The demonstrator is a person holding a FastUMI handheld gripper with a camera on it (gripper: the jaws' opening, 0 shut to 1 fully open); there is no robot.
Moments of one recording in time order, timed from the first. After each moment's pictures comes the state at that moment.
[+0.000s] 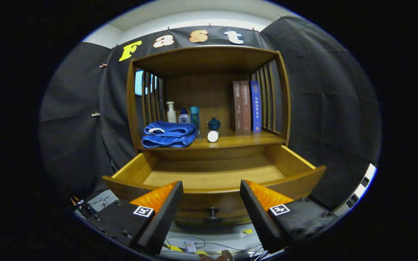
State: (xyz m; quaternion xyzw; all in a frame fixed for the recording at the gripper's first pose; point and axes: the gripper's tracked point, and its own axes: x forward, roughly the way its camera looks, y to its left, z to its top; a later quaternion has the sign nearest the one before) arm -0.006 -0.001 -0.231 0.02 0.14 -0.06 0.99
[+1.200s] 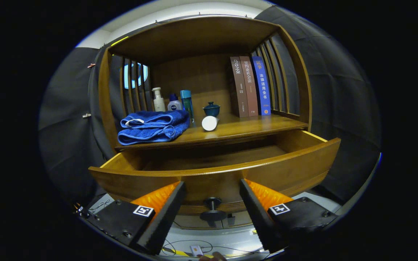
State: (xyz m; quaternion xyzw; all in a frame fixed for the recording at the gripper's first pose) arm 0.108 -0.020 -0.276 0.06 0.17 -0.06 0.98
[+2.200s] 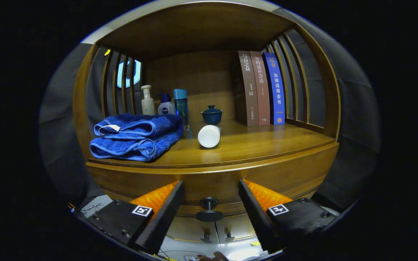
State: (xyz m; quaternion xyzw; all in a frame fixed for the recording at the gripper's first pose) arm 0.195 -0.031 -0.285 0.03 0.15 -0.06 0.99
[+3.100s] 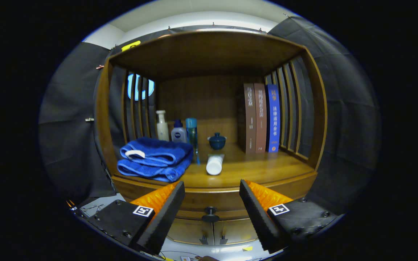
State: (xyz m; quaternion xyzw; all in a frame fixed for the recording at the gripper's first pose) arm 0.145 -0.023 -0.164 0.01 0.09 -0.03 0.99
